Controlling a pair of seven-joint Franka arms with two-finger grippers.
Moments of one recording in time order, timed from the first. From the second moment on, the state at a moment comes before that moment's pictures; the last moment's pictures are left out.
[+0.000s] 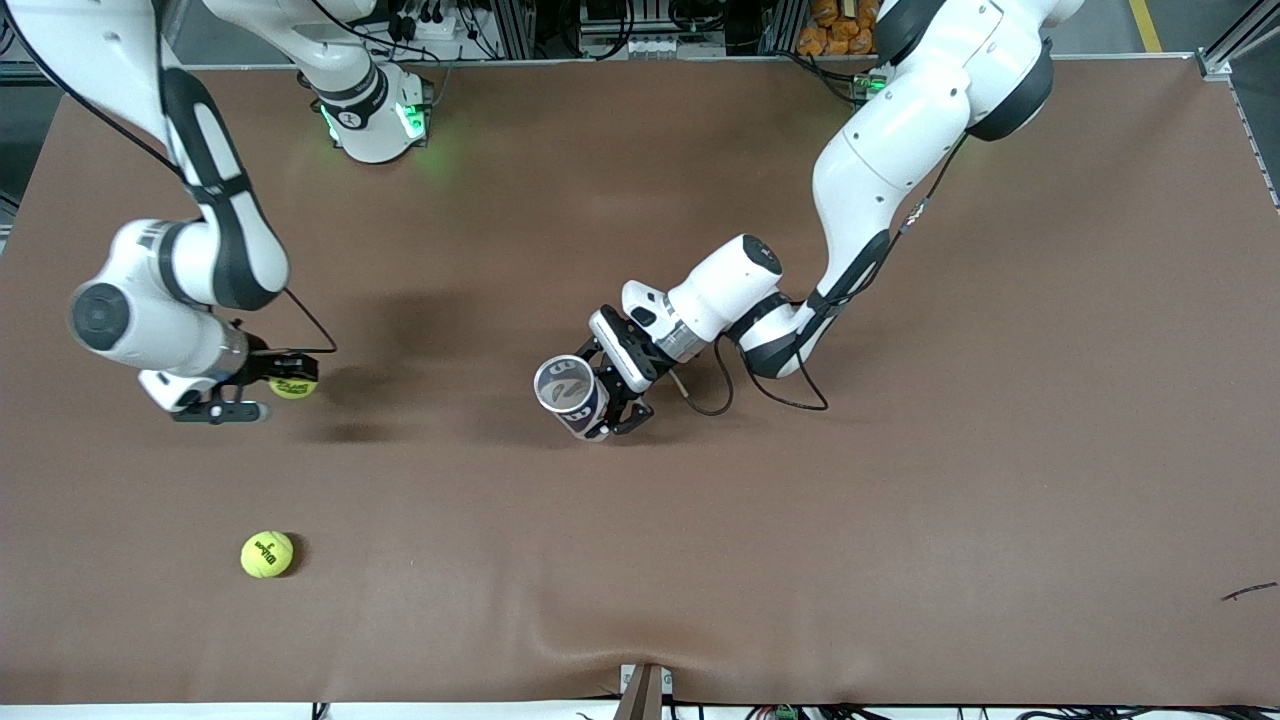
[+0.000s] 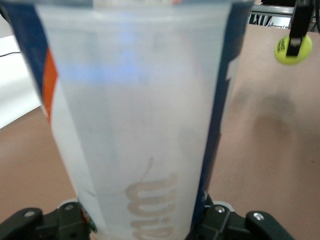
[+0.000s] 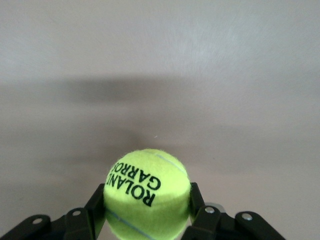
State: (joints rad) left arm -0.41 1.00 -0.40 -1.57 0.46 3.50 0.04; right arm 0.03 0.27 -0.10 -2.05 0.06 2.18 -0.10
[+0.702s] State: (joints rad) left arm -0.48 1.03 -0.36 -1.57 0.39 3.54 0.04; right arm 0.16 0.24 -0.08 -1.65 0.18 1.74 0.13
